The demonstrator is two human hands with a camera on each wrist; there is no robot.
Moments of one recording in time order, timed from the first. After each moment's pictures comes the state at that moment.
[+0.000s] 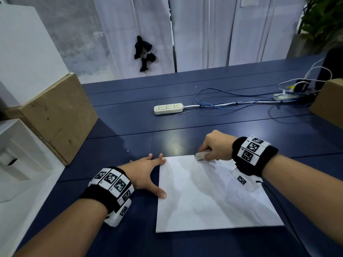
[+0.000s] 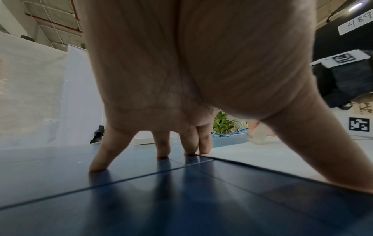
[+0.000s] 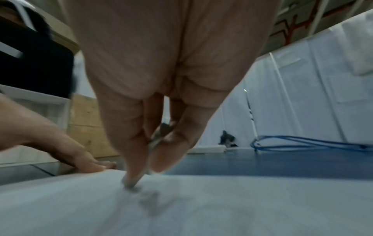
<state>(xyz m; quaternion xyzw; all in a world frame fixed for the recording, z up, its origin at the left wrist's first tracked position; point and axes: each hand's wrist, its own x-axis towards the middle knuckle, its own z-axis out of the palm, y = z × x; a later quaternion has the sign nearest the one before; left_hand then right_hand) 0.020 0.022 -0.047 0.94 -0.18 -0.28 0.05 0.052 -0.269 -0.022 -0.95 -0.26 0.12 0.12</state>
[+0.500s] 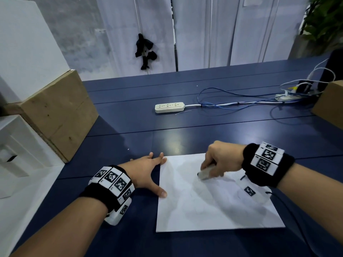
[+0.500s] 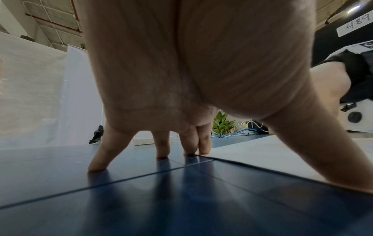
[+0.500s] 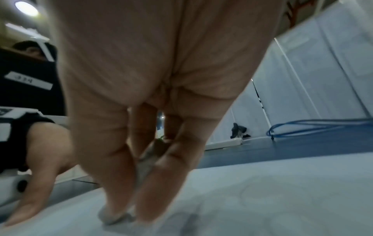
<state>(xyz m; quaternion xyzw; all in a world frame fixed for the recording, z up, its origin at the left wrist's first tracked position) 0.020 0.021 -0.047 0.94 -0.18 -0.28 0.05 0.024 -0.268 -0.020 -0.92 -0.29 0.21 0.14</state>
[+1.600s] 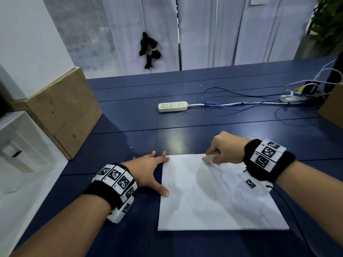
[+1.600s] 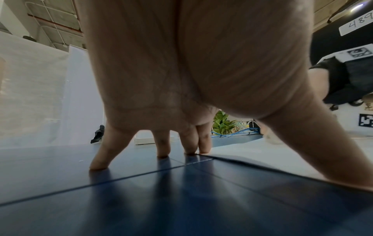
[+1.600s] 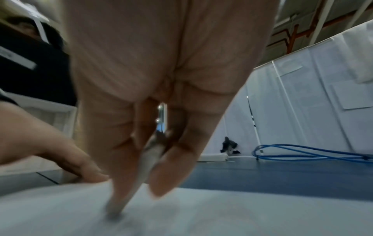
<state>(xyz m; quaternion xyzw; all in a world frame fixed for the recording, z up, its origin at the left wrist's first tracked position) 0.018 0.019 -0.044 0.95 -0.17 -0.28 0.04 0.046 -0.277 -0.022 -0.95 -0.26 0.15 0.11</state>
